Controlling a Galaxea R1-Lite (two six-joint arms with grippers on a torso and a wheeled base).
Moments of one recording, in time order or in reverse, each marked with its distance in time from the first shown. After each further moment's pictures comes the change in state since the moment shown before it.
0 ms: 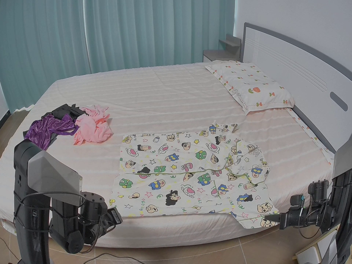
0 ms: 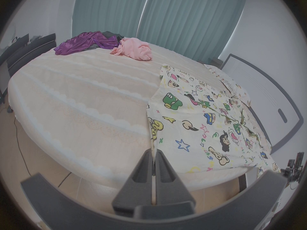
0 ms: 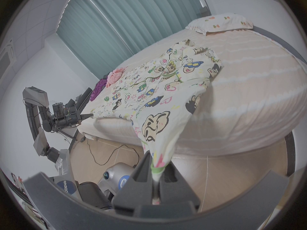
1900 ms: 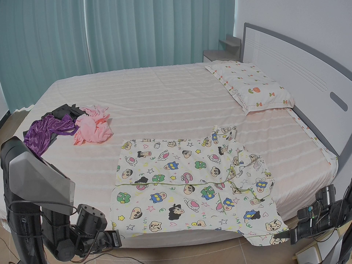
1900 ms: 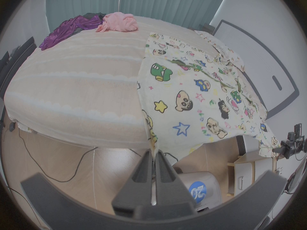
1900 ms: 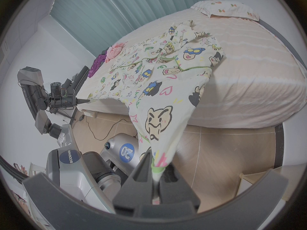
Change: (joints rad) left arm -0.078 -0.131 0.126 0.236 -0.141 0.047; right arm -0.070 -0.263 0.001 0.564 -0.030 -0.290
